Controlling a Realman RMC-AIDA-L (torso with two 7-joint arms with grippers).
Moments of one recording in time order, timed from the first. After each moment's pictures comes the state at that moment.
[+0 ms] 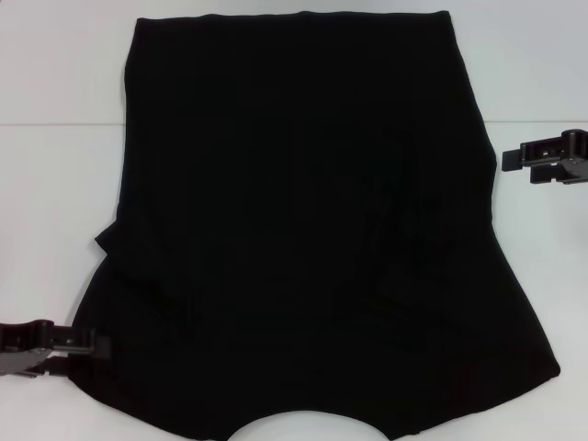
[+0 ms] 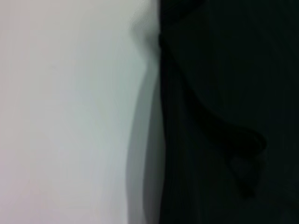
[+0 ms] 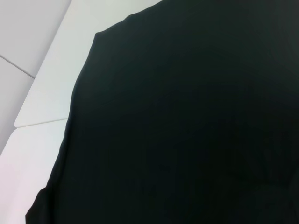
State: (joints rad) left arm -0.55 -2.03 0.35 0.88 2.71 1.68 -2.42; right arm 0.77 1.91 -0.54 -0.79 -2.43 -1.47 2.49
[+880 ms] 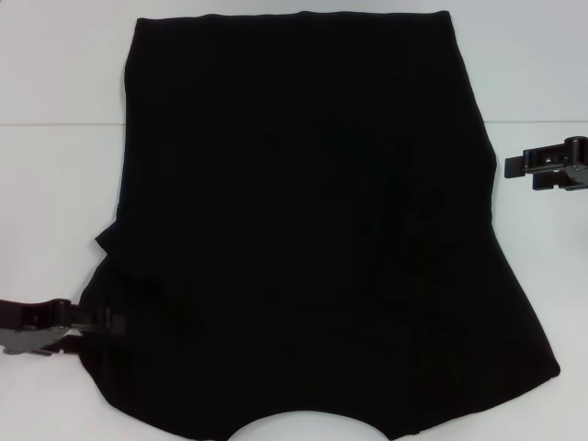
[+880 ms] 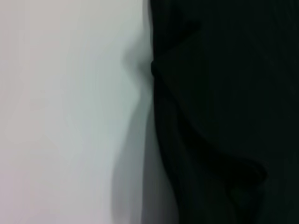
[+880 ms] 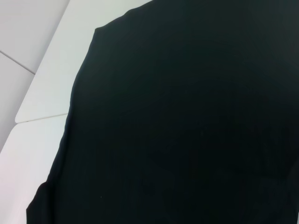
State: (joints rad) left arm -0.59 -2.03 0.34 0.83 2.71 1.60 -2.43; right arm 0.76 1.91 -0.54 -0.79 -2.43 -1.48 2.48
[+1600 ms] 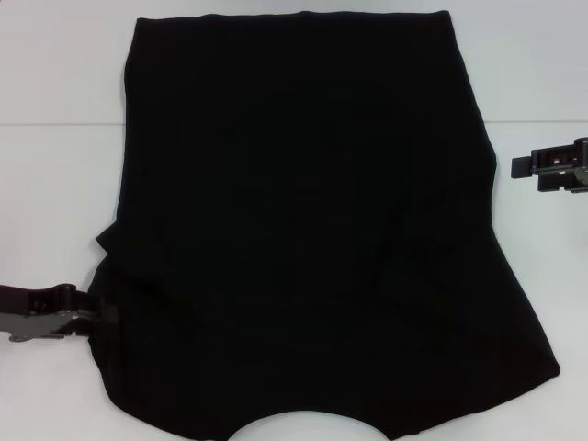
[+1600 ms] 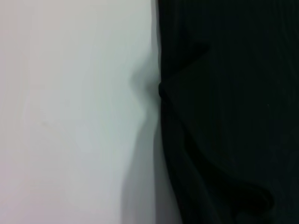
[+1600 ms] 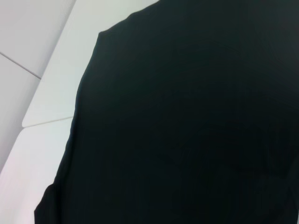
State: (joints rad) left arm -0.61 -2.04 0.35 0.83 2.71 1.55 -2.47; right arm 0.74 1.90 -0.54 -0.79 -2.39 -1.50 2.48
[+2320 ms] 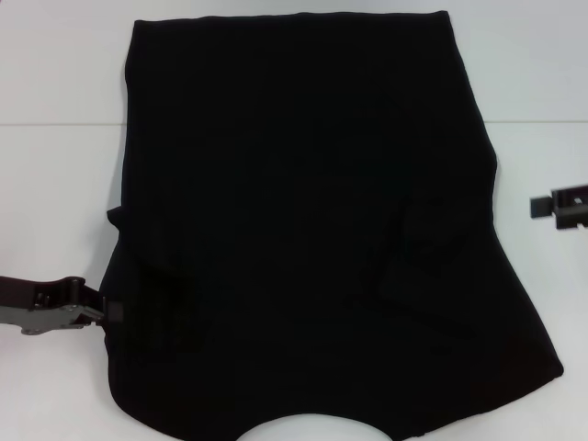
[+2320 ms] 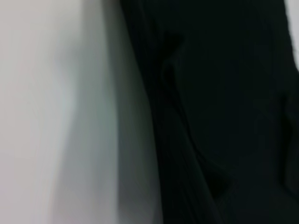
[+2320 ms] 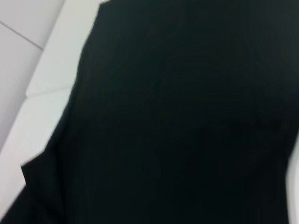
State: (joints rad) left arm -0.60 -2.02 0.39 0.83 2.61 1.66 -2.45; right arm 0.69 1.88 -0.55 -0.79 -2.39 -1.59 2.45
